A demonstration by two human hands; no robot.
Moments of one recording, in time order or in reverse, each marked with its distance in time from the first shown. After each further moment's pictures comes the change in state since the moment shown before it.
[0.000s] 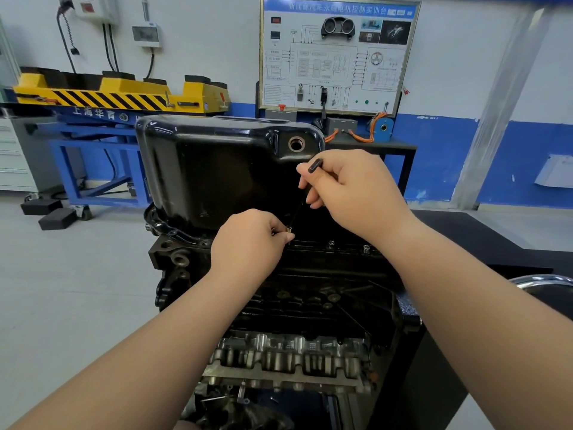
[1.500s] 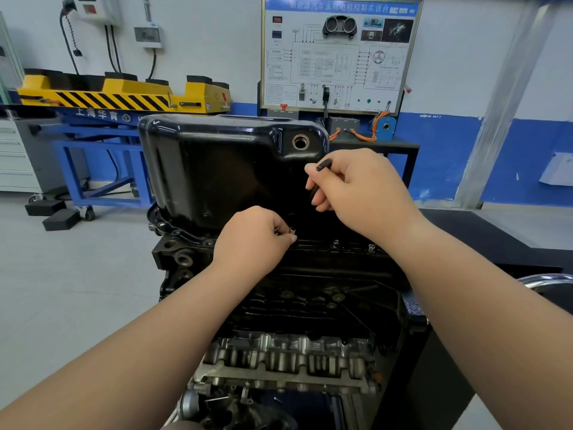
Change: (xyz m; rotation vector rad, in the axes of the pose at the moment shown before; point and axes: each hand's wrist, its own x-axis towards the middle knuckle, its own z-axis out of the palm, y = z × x) left_hand 0.004 -0.003 -0.004 -0.023 -0.079 0.043; right_hand 0.000 0.000 0.001 0.005 -0.010 0.081
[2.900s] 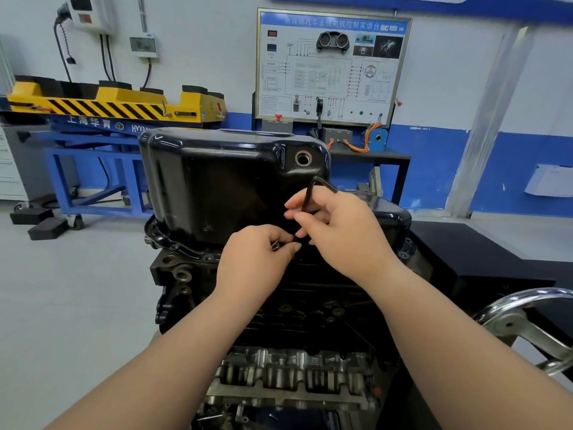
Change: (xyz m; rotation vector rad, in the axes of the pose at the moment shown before) left_hand -0.006 -0.005 0.009 -0.209 0.137 0.049; right_hand -0.013 0.007 0.030 0.138 -0.043 -0.003
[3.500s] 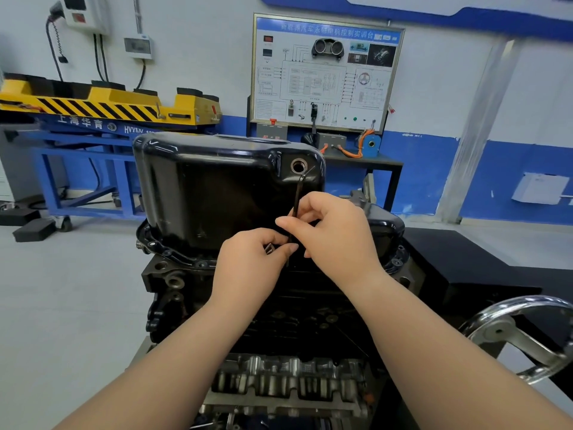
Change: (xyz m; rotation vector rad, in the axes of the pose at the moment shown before) left_hand 0.001 0.002 0.001 -0.197 0.034 -0.052; right_hand 0.003 -0.001 0.007 -0.030 0.143 0.034
